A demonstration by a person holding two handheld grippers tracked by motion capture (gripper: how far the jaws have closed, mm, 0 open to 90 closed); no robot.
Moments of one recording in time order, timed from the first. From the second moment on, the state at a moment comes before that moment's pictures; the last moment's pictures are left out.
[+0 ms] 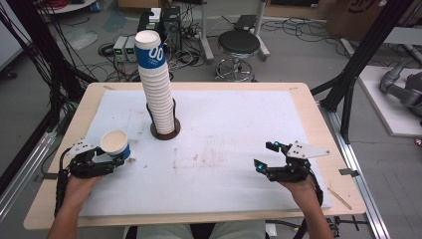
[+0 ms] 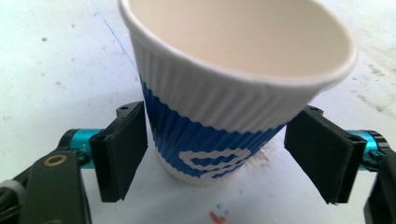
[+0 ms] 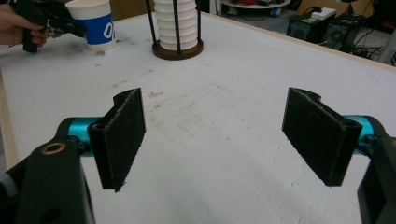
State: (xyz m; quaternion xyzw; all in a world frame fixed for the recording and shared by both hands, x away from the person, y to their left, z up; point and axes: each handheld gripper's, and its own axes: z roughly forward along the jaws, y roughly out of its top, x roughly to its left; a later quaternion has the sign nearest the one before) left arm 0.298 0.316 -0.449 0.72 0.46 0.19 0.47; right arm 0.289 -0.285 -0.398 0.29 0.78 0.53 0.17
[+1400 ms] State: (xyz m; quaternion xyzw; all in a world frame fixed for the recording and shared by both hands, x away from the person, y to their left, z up) left arm 0.270 0.303 -0.385 0.63 0.36 0.26 0.64; right arm 0.291 -0.297 -0.397 0.33 0.77 0.50 0.21
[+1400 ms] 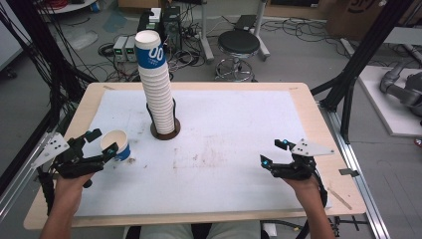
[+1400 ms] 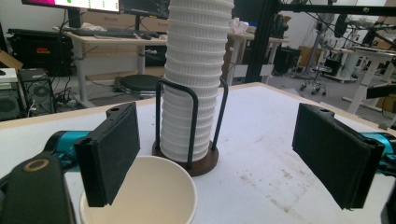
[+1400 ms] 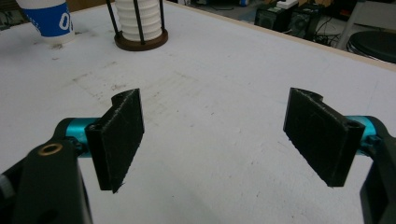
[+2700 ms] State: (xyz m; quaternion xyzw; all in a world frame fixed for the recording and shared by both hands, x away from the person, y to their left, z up) left arm 0.286 0.255 -0.356 0.66 0.32 0.22 0.65; right arm 0.290 -0.298 -0.394 0.33 0.77 0.52 0.19
